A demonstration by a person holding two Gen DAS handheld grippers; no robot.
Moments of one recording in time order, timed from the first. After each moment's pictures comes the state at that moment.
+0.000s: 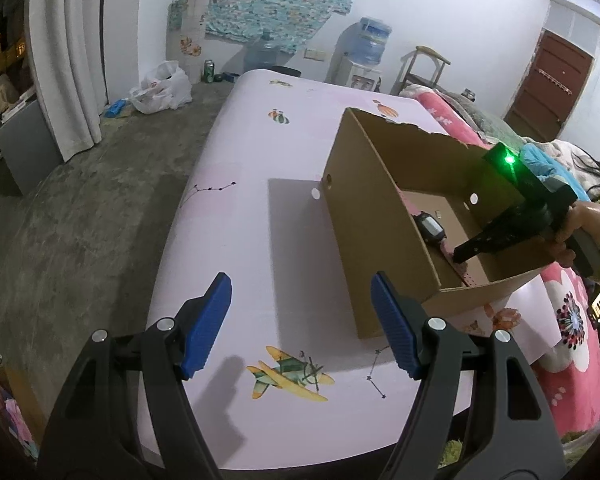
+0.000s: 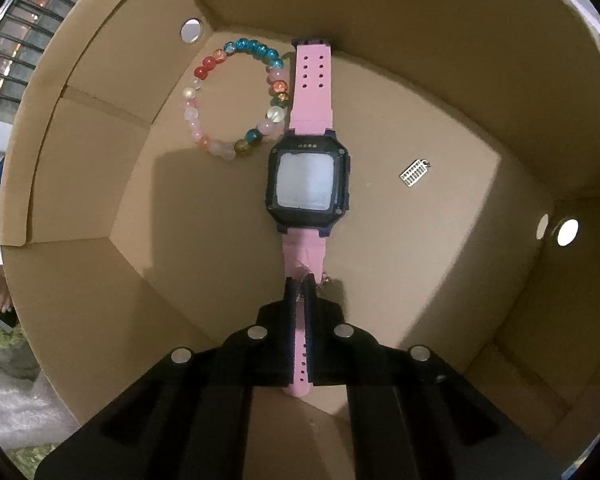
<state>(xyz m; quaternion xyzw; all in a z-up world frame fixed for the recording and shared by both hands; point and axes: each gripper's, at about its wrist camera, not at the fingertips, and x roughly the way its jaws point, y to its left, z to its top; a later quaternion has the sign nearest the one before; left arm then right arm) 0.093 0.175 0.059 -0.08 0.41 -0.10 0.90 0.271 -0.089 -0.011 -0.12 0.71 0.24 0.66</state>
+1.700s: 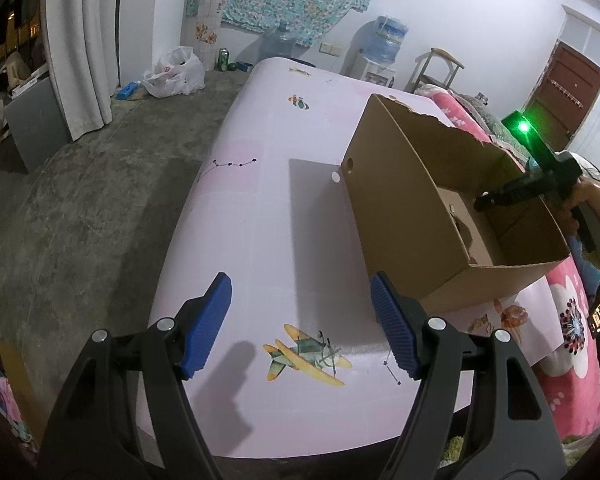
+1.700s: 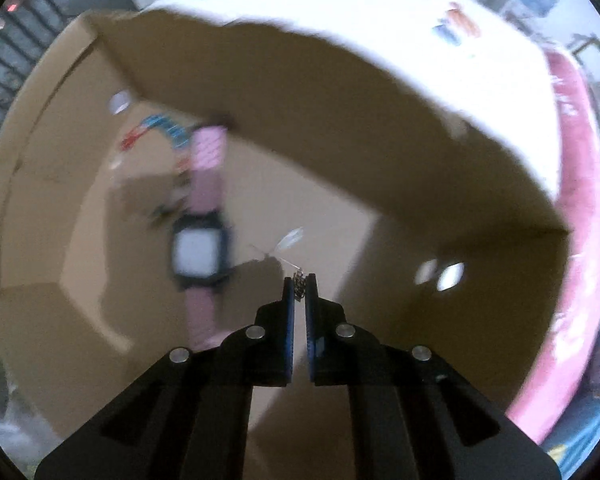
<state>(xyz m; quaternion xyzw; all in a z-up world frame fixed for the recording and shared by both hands) 0.090 0.187 0.040 -0.10 0.42 -0.08 0.90 0.265 -0.142 0.031 -0.17 0.65 0.14 0.72</state>
